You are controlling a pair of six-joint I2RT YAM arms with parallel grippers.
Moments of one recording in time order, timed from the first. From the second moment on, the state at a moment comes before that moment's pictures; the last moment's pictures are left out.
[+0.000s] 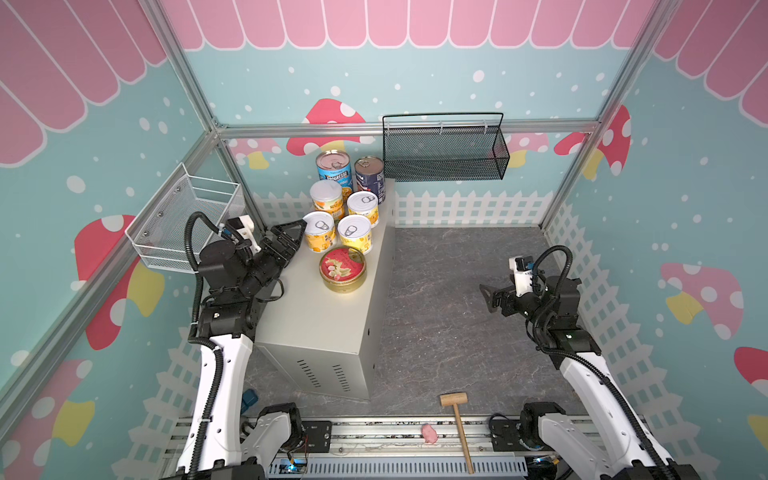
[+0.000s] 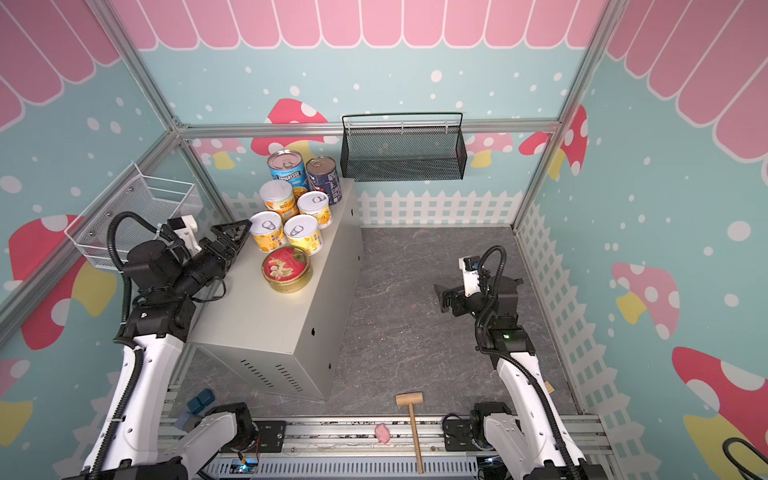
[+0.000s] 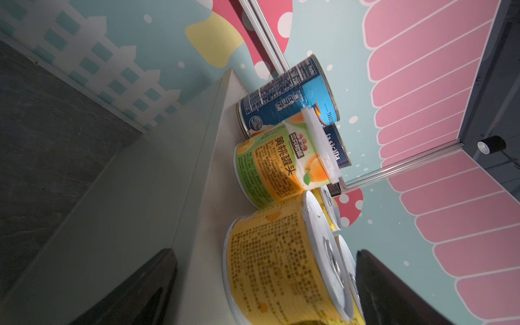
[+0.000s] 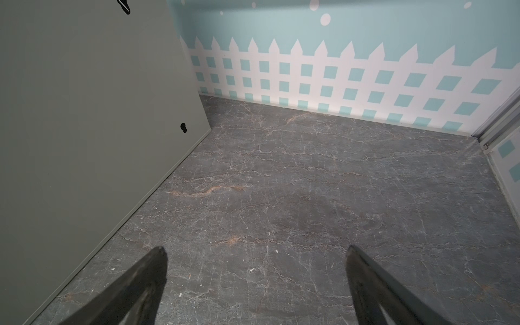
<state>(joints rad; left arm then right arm) 0.15 0.99 1.08 -0.21 0.58 -0.98 0.03 0.89 0.67 -0.17 -0.36 -0.05</state>
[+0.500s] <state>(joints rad) -0.08 0.97 0.99 -0.03 0.44 -1.10 0.03 0.90 0.70 -0.19 -0.36 -0.06</state>
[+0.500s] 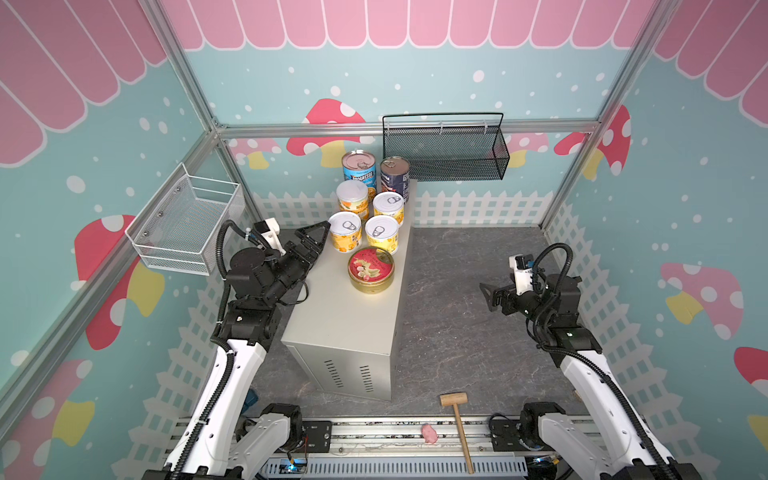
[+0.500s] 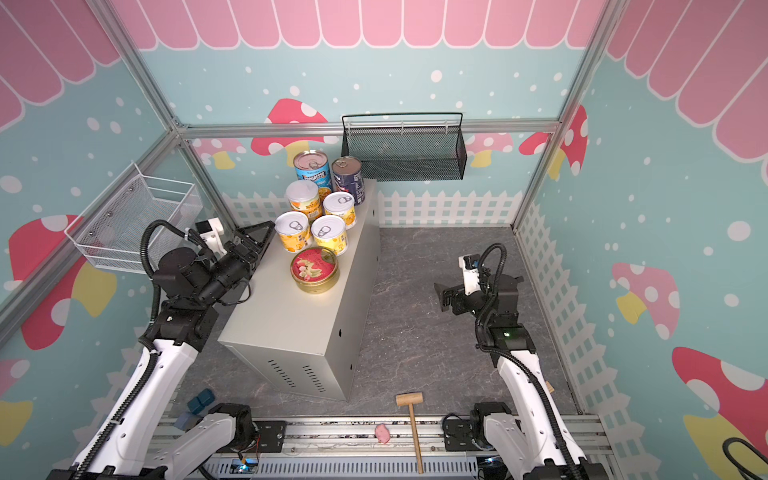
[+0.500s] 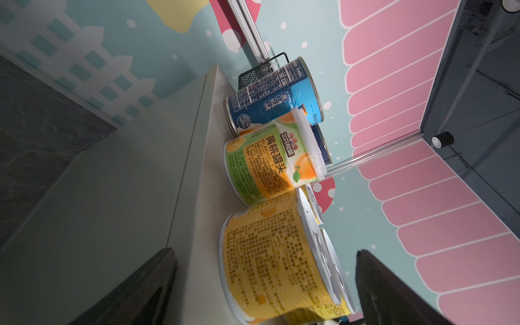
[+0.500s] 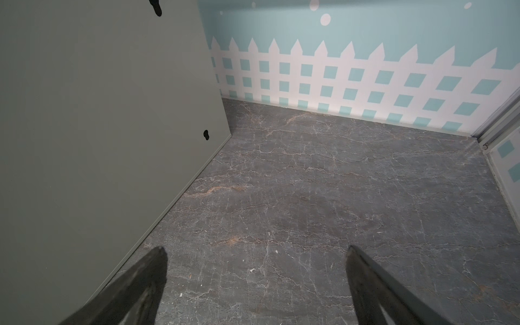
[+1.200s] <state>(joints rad) 0.14 1.02 1.18 -0.34 0.56 -0.86 0.03 0.90 0.70 -0.20 -0.38 -0.06</state>
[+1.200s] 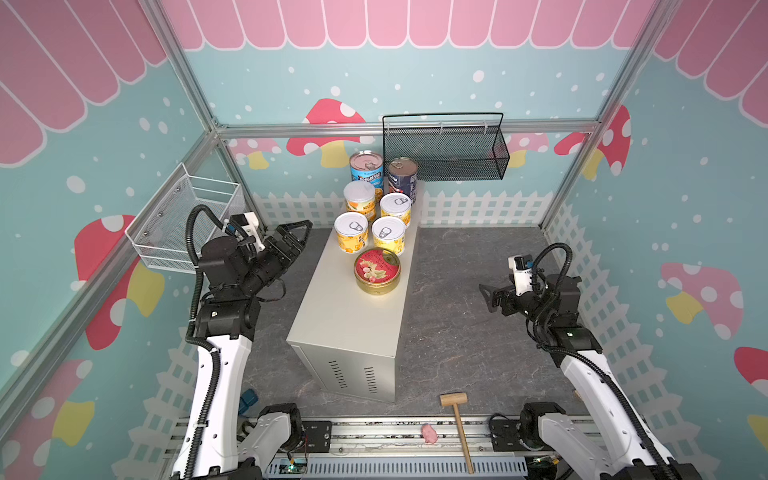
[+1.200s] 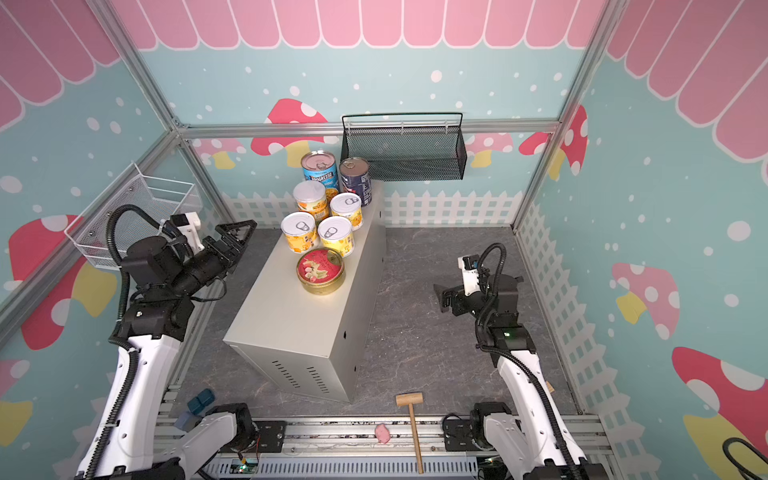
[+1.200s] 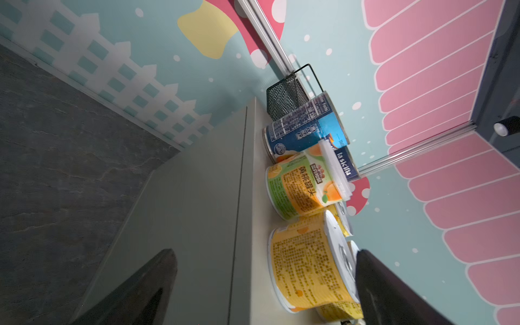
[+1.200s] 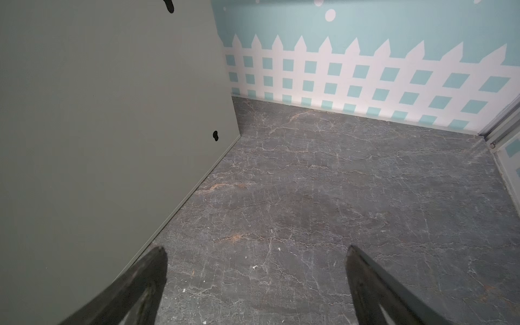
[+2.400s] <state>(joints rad) -0.06 1.28 0.43 0.45 -0.29 -0.16 0.03 1.26 0.46 0.31 -0.10 -0.05</state>
